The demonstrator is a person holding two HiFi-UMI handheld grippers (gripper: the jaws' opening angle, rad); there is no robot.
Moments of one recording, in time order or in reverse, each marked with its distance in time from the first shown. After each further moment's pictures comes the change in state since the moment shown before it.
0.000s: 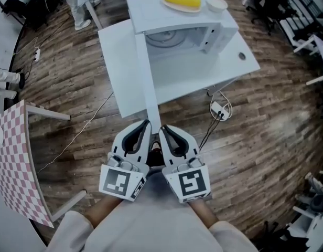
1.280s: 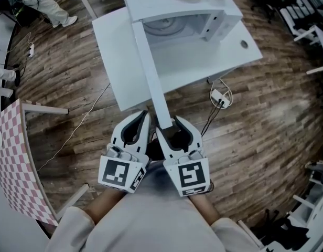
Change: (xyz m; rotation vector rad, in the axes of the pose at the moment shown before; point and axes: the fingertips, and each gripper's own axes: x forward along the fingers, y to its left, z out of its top) left arm 0.014 0.025 -0.024 -0.051 0.056 -0.008; right arm 0.017 -0.007 -0.036 0.012 0.154 -0.057
